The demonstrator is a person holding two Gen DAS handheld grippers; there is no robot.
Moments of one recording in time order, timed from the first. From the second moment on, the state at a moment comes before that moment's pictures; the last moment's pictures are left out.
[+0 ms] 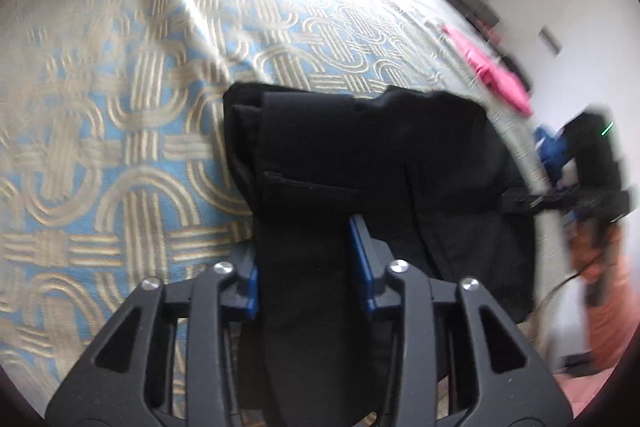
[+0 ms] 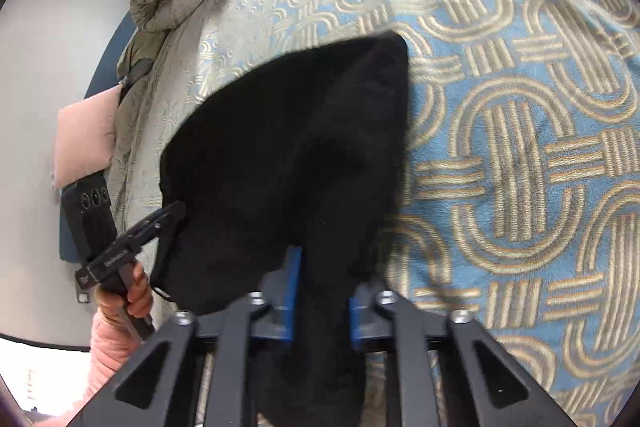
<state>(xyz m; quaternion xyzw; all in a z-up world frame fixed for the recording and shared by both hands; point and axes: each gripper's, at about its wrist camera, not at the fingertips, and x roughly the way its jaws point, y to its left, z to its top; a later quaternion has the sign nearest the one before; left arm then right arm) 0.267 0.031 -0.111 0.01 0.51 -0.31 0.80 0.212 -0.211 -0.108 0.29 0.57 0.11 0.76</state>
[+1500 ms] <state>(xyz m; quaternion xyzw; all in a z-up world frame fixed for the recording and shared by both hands) 0.082 -0.537 0.063 0.29 0.29 -0.59 0.69 -0.155 -0.556 0.087 0.34 0.25 -0.25 0.87</state>
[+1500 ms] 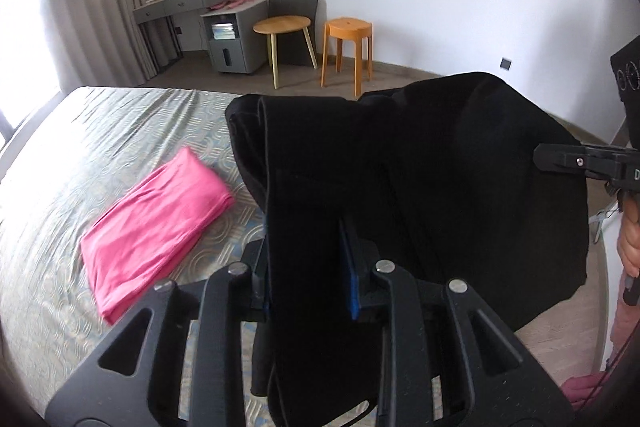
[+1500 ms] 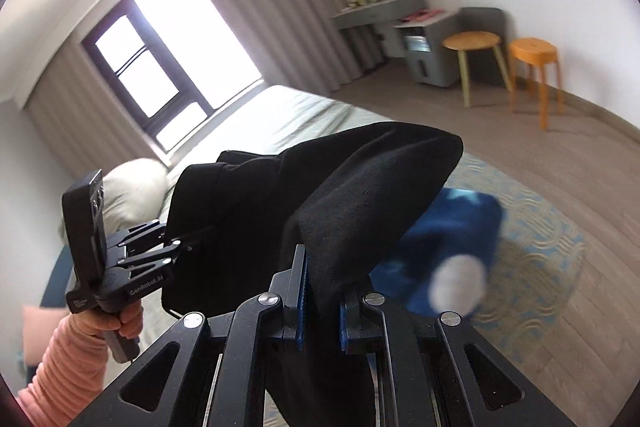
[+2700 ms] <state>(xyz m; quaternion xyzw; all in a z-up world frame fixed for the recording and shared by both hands) 0.018 -0.504 0.049 0.29 0.27 -0.54 0.74 -0.199 -0.509 0.035 0.31 0.26 -0.41 0.82</state>
